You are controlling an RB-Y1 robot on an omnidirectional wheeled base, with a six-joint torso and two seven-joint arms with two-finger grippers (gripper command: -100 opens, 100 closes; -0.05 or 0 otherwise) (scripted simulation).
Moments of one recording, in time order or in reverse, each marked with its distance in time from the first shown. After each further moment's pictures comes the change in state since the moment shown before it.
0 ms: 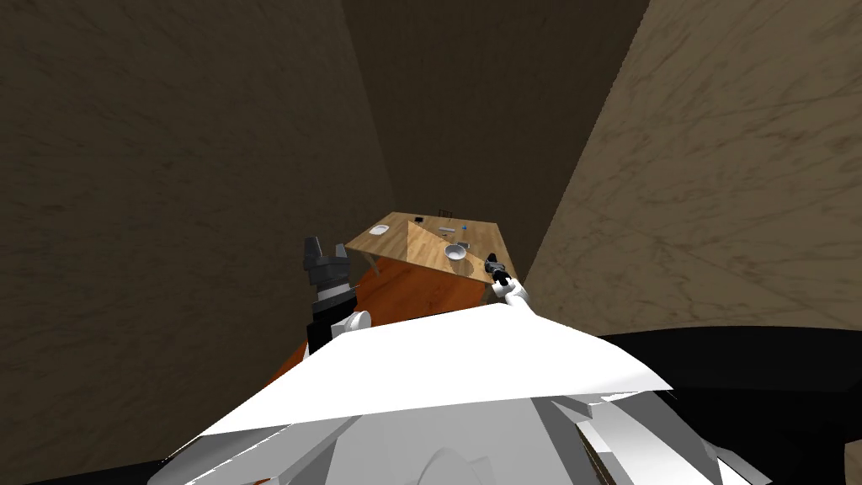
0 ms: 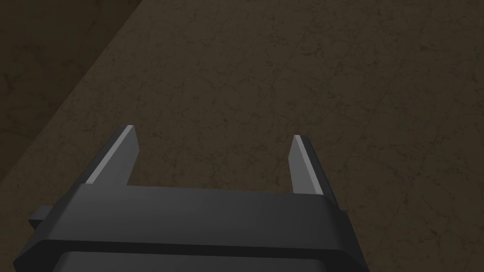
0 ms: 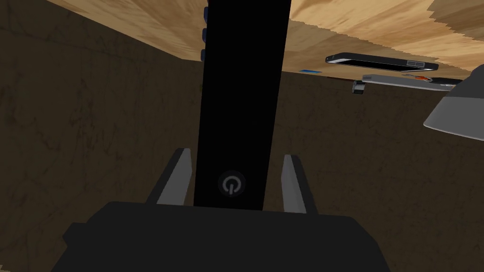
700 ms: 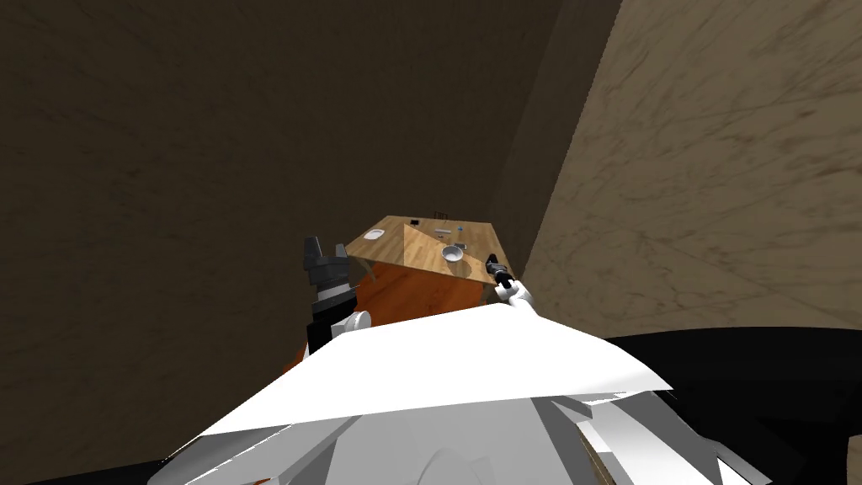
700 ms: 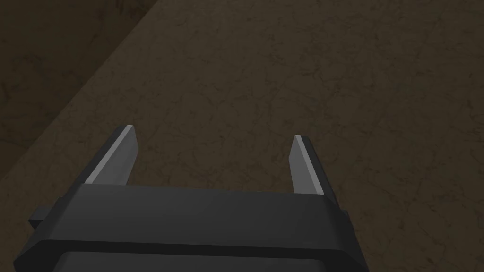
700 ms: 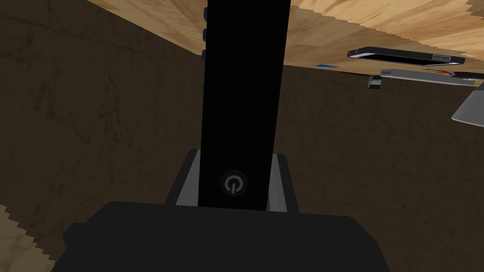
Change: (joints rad) left arm 0.001 0.000 0.000 0.000 0.000 0.000 0.000; right arm 0.056 -0.028 0.053 -0.047 -0.007 -0.009 -0.042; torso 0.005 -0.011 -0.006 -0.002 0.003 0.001
